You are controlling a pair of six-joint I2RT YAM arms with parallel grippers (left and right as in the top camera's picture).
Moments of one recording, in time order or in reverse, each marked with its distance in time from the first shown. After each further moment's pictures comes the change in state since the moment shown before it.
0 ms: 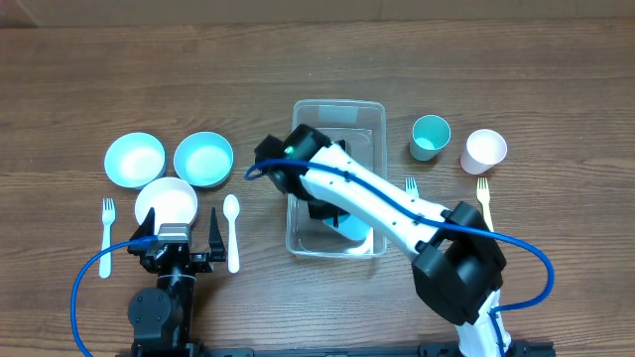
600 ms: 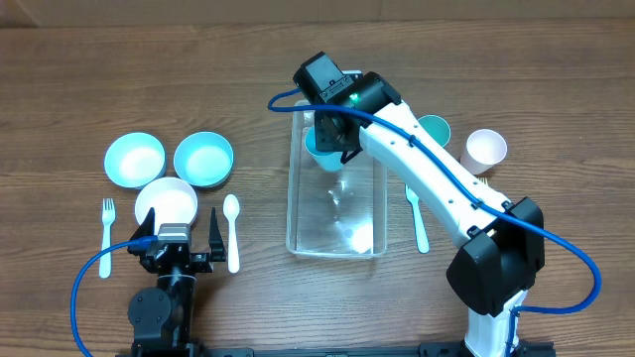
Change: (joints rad) left arm 0.000 0.000 0.000 0.000 0.000 0.000; right arm -0.219 -0.074 0.069 0.385 -0.165 -0.215
